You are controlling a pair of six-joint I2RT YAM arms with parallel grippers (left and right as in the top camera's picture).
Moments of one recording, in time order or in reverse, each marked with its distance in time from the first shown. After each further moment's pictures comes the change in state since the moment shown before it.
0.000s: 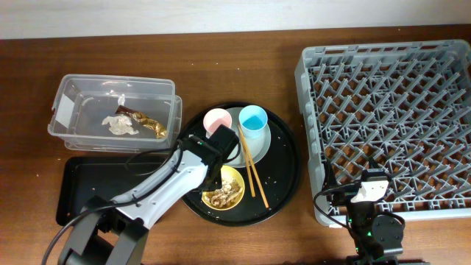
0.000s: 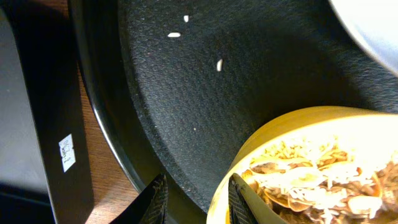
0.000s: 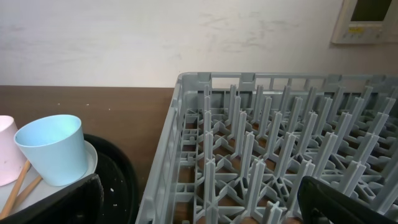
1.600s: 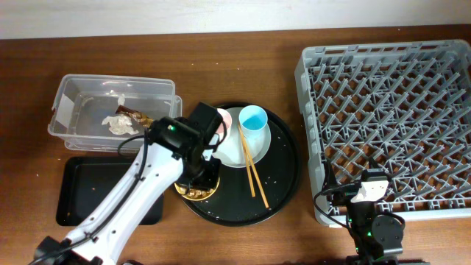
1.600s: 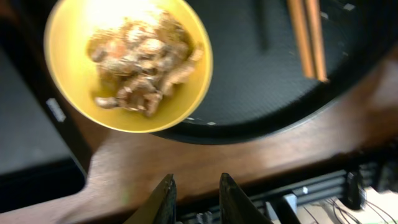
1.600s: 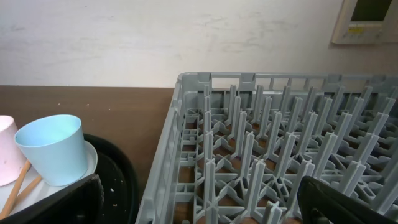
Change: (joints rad) left arm 0.071 -0.150 0.257 -0.351 0.356 0.372; right arm 0.000 0.000 0.000 0.000 0.000 -0.001
